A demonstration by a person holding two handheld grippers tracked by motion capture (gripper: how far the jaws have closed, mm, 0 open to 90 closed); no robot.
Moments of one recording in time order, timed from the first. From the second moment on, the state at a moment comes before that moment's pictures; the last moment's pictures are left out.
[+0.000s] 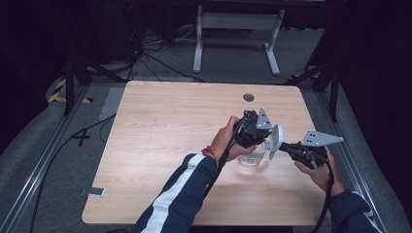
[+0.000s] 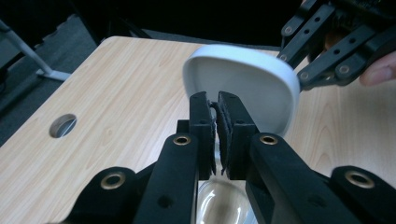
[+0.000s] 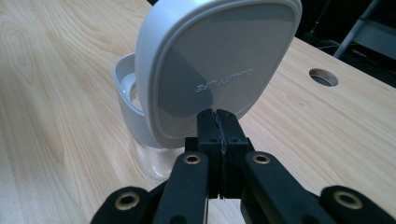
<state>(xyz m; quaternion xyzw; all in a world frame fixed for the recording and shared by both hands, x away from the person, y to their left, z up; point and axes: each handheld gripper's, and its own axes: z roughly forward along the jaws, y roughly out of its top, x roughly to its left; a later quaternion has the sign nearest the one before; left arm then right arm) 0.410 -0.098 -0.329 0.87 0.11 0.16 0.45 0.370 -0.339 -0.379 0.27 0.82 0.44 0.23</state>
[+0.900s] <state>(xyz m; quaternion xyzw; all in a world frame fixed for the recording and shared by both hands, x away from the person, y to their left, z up) 0.401 0.028 -0.357 0.89 0.17 0.21 0.36 0.368 -0.341 -0.374 0.27 0.82 0.44 0.24</state>
